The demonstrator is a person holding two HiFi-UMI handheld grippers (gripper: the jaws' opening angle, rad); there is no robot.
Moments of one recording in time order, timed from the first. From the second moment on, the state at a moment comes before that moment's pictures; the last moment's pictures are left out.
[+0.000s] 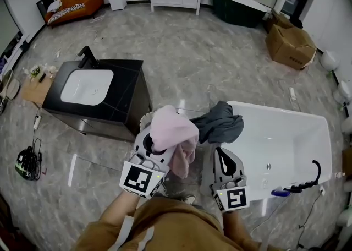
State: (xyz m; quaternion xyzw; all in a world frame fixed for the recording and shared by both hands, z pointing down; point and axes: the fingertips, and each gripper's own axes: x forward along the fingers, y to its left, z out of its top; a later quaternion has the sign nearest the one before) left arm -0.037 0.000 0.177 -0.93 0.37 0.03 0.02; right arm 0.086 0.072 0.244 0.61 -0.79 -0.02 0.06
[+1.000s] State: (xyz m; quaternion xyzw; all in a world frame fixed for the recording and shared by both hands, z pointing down) left arm -0.072 -0.019 0.184 -0.88 0.48 0.05 0.00; right arm 0.076 0.073 0.263 0.53 -0.85 0.01 0.06
